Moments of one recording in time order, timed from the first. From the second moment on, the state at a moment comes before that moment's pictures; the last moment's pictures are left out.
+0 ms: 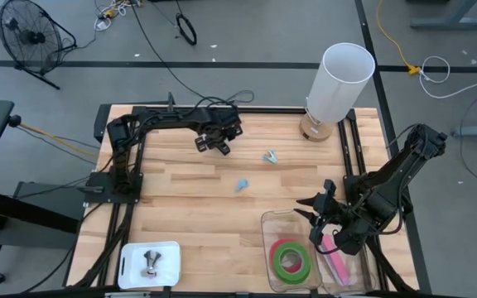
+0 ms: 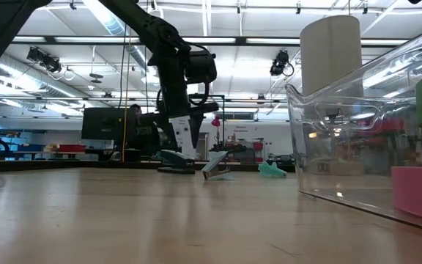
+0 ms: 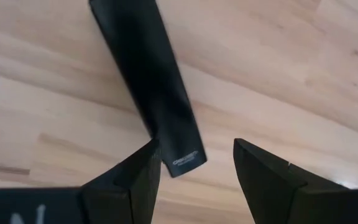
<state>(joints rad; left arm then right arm) 0.42 1.94 1.41 -0.72 -0.10 -1.50 0.82 1.26 1.06 -0.79 0.90 0.90</state>
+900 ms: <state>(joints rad) 0.42 1.96 1.41 -0.83 -0.16 -1.59 0.82 1.26 1.06 -0.79 0.87 0.90</state>
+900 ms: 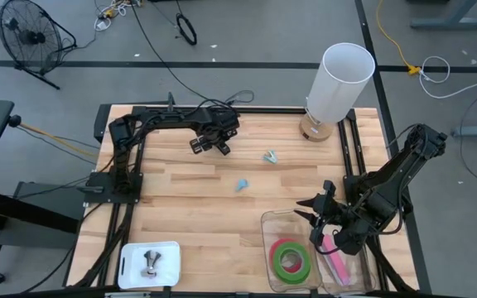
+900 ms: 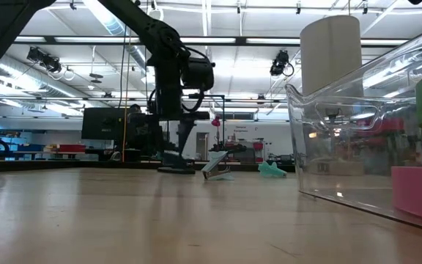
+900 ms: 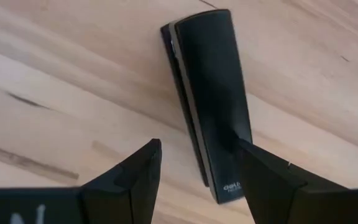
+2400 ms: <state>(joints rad) 0.43 1.96 1.44 -0.98 -0.04 -1.21 0.82 1.26 1.06 -0.80 0.86 0.89</state>
